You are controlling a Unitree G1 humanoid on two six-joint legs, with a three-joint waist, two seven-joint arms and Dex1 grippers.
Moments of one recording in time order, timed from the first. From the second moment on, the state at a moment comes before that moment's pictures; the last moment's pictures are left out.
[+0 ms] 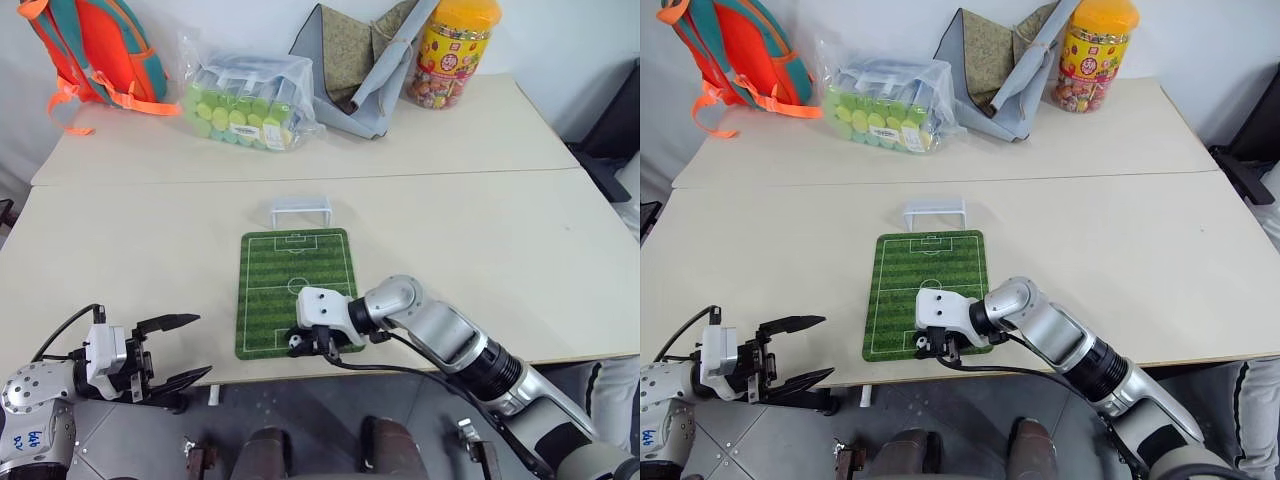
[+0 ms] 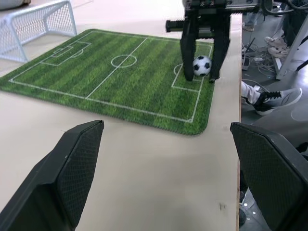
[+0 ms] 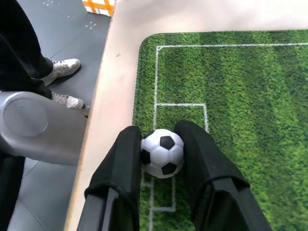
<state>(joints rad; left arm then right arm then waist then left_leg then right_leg) 0.10 0.66 0.35 0.17 -0.53 -0.26 -1.38 -0.66 -0.42 0.65 -0.13 0.15 0.56 1.05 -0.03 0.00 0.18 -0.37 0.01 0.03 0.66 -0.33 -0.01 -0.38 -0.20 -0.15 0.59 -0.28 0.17</state>
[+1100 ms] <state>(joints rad) 0.04 0.64 0.34 0.17 -0.53 -0.25 -1.35 -0.66 -0.40 0.58 -0.08 0.13 0.46 1.10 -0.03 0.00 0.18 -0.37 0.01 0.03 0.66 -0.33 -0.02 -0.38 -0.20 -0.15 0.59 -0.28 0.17</state>
